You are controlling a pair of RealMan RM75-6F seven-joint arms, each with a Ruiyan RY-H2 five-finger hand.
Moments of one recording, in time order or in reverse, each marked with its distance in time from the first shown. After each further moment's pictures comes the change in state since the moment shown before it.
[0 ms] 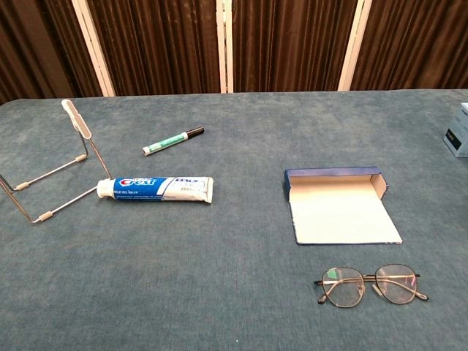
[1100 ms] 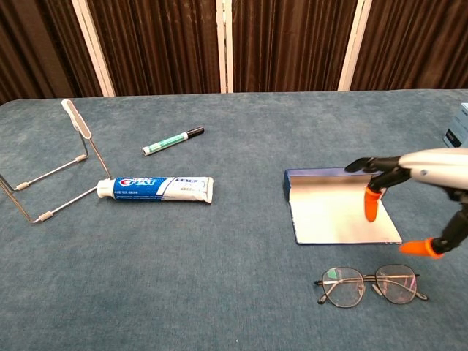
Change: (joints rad) left arm -0.044 -0.014 -0.059 0.003 -0.107 -0.096 0.044; right arm 0.427 -0.121 -0.009 -0.038 0.207 -0.758 0.071
